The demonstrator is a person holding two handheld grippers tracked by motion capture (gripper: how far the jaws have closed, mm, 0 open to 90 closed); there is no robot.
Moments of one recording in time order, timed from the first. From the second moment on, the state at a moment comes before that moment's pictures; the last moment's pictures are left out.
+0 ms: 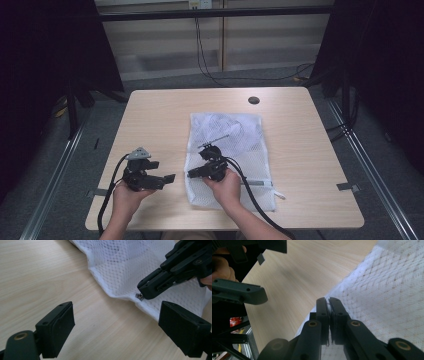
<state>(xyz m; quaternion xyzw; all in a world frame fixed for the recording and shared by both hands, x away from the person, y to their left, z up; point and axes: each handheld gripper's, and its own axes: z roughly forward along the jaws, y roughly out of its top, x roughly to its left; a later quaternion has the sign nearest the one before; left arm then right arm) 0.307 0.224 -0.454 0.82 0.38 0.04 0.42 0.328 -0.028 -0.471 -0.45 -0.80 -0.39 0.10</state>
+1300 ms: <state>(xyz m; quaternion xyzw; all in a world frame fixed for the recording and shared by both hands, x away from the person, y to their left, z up) 0.309 0.193 -0.470 0.82 0.38 -0.07 0.42 0.326 -0.039 -0.458 -0.45 -0.79 -0.40 0.09</state>
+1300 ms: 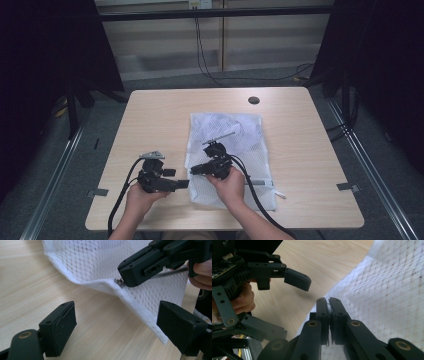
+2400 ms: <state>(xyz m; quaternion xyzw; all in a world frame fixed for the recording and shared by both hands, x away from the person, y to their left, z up) 0.313 0.167 -0.479 0.80 0.37 -0.13 0.44 0.326 -0.043 -0.451 -0.45 -0.79 -0.42 0.08</state>
